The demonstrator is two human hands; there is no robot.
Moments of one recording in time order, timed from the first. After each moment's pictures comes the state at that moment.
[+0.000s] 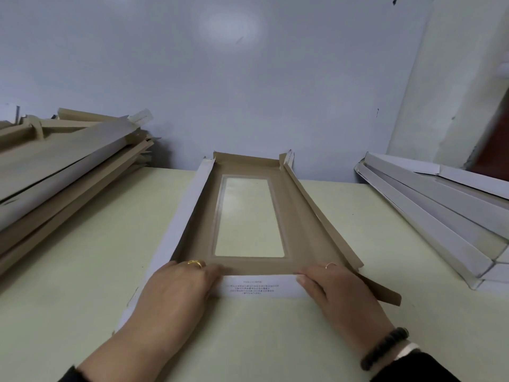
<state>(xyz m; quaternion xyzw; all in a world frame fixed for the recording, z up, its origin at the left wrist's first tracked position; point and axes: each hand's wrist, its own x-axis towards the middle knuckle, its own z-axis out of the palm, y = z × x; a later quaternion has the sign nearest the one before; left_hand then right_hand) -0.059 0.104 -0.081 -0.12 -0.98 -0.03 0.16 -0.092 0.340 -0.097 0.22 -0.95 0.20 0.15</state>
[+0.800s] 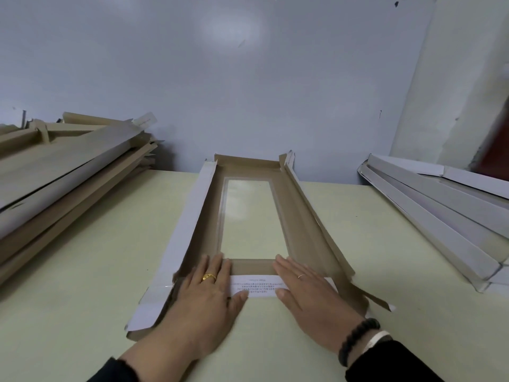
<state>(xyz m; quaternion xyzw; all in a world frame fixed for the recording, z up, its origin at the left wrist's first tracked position) -0.077 0.121 -0.115 -0.04 -0.99 -0.09 -0.01 -0.109 0.312 -0.119 0.28 -0.95 0.14 0.01</state>
